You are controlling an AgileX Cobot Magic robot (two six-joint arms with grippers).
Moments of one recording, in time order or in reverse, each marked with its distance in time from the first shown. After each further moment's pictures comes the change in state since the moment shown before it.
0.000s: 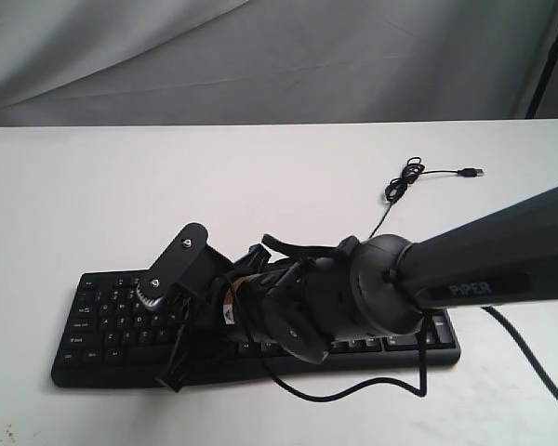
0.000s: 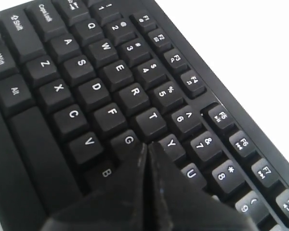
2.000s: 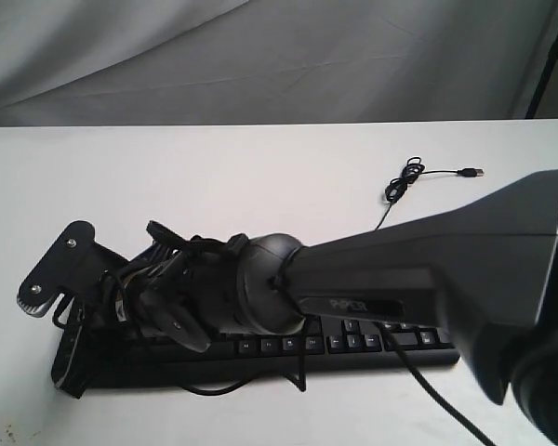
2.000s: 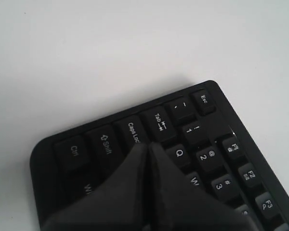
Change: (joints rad) left arm 0.000 0.000 0.000 0.000 0.000 0.000; right arm 0.120 0.144 -0.368 0.000 0.203 -0.025
